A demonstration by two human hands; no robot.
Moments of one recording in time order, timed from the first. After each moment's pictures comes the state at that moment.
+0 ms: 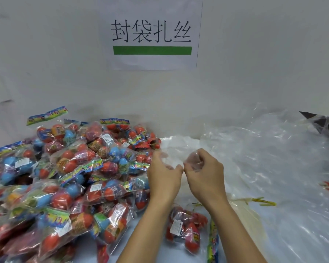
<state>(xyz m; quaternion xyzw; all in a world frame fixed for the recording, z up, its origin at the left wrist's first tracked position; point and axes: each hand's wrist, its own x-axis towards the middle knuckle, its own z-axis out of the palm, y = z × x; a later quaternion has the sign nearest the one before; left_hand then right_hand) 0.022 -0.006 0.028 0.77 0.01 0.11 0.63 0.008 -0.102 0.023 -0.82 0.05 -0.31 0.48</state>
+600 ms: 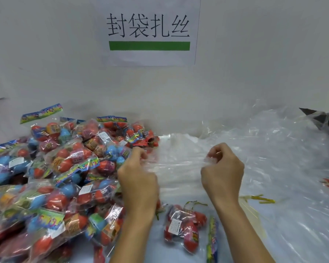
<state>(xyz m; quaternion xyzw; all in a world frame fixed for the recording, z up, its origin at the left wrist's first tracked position) 0.011 0.030 0.027 0.79 0.01 0.33 0.51 0.003 -0.120 0.025 -0.79 0.15 -0.39 0.45</state>
